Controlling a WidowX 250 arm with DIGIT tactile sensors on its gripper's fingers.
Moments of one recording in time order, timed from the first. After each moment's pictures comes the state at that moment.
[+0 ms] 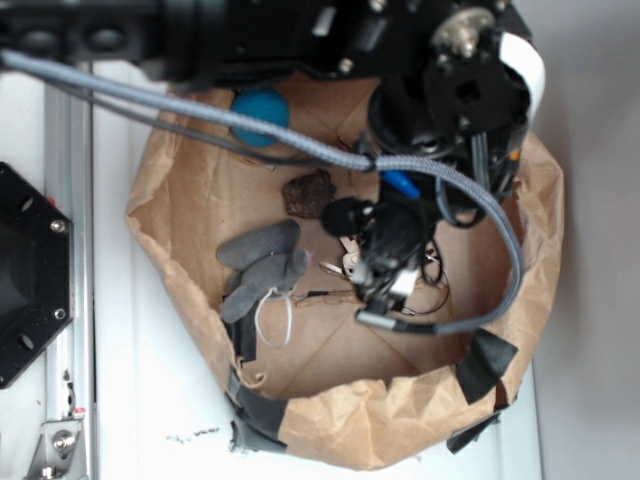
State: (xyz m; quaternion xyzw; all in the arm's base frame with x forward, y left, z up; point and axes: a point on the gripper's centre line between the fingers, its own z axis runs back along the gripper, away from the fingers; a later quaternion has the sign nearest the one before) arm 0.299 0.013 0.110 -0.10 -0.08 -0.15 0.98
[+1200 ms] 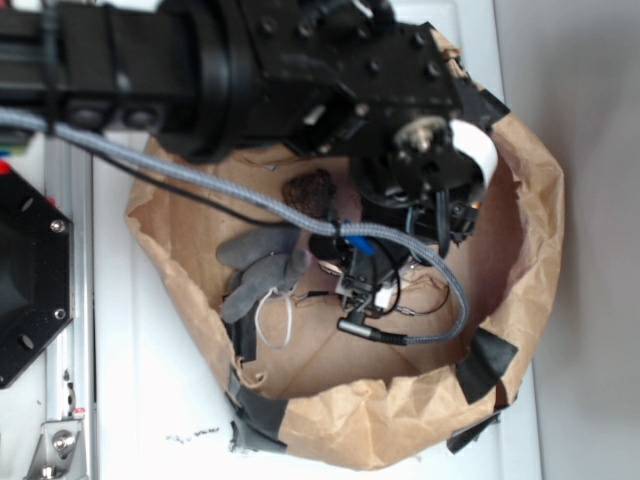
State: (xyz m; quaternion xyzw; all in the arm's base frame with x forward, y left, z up) arm 0.296 0.007 0.071 -0.06 -0.08 -0.19 0.98
